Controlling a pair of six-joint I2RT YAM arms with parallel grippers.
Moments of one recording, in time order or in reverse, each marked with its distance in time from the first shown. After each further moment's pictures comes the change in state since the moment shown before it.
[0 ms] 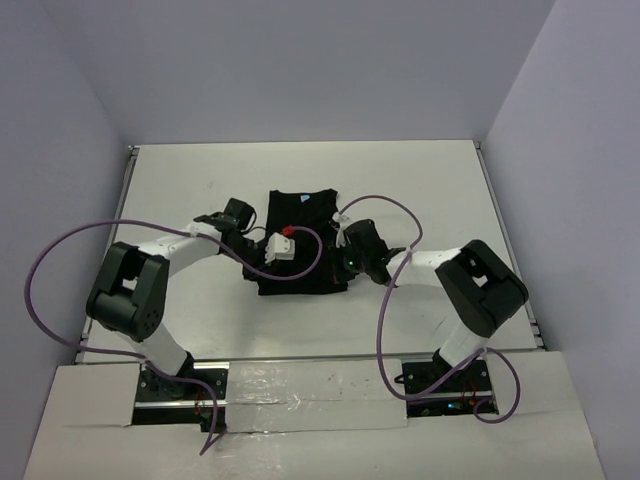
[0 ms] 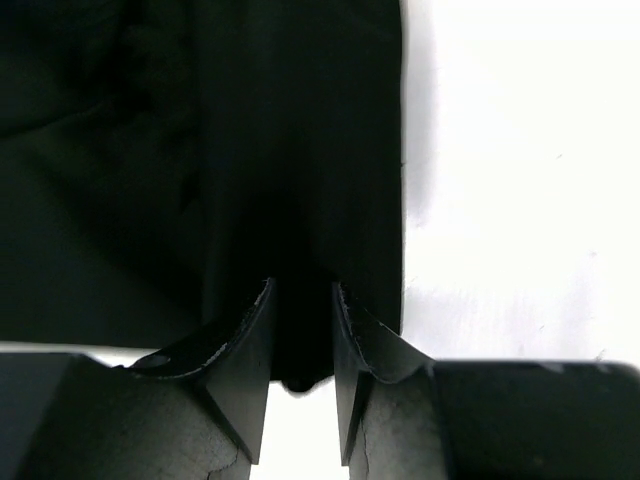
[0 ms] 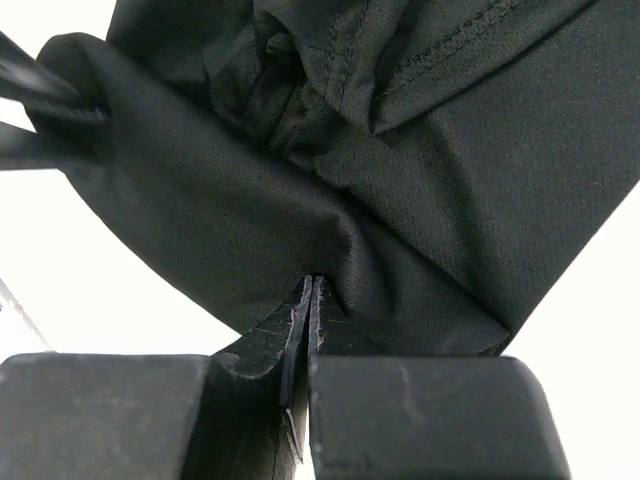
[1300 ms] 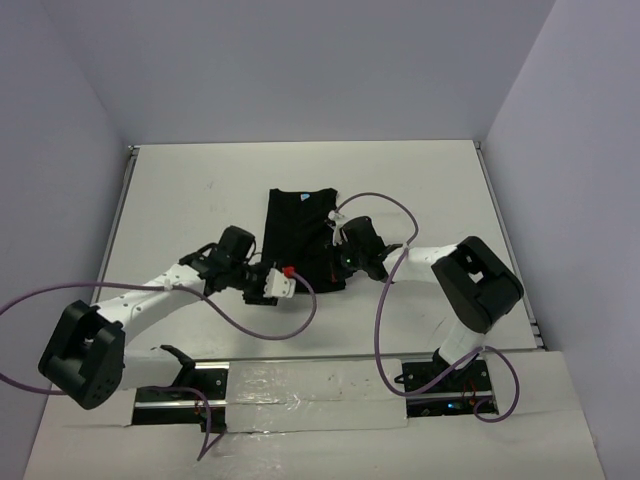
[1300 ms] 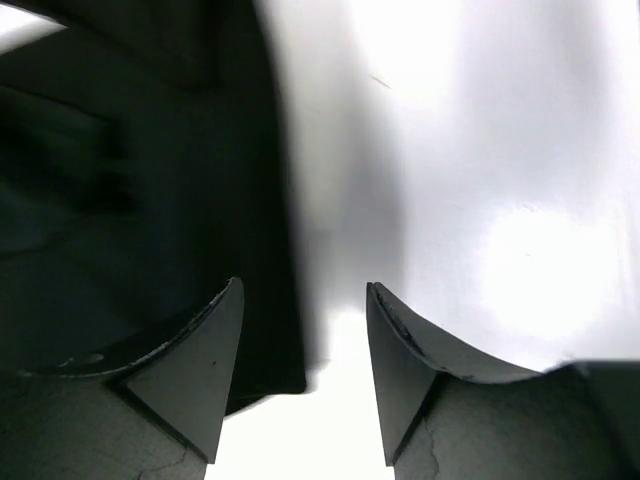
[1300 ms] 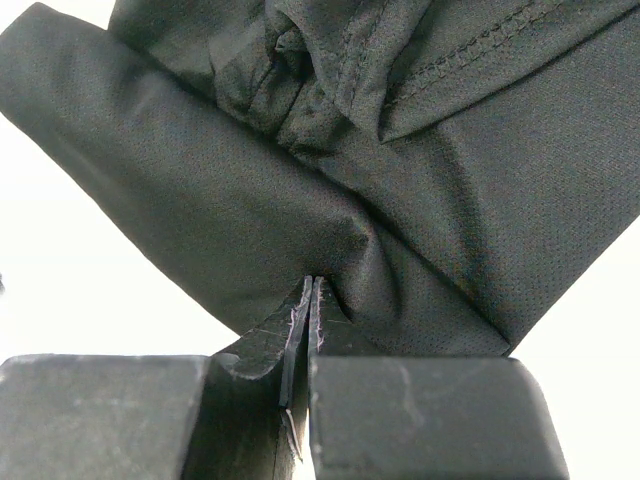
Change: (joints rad) left arm -0.142 -0.399 -0.237 0.160 -0.078 0.062; right arm -0.003 0.039 0.047 -0.026 -0.021 -0.038
